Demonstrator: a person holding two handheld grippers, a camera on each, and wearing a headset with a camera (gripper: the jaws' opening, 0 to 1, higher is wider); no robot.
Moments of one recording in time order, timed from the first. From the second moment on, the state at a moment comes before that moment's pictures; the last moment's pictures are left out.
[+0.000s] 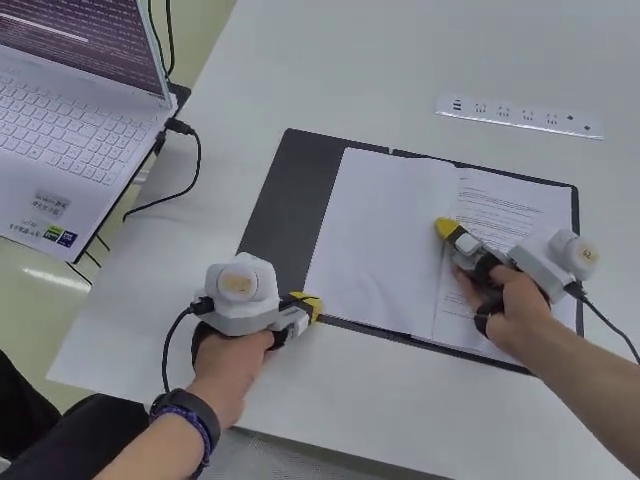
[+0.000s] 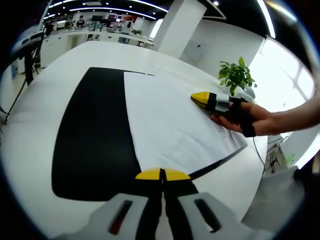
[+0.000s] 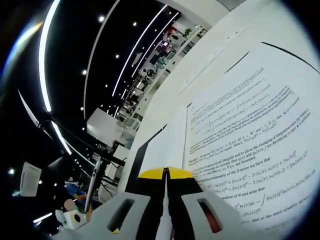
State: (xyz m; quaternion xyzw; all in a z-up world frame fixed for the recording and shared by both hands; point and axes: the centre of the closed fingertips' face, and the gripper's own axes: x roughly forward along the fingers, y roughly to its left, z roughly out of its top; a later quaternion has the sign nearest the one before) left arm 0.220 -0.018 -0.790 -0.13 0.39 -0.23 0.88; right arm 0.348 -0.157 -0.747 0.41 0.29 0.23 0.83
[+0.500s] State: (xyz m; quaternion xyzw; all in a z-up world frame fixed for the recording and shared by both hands) left arm 0.219 -0.018 -0.790 -0.13 0.38 -0.23 0.88; right arm 0.314 -0.159 -0.759 0.41 0.30 0.24 0.83
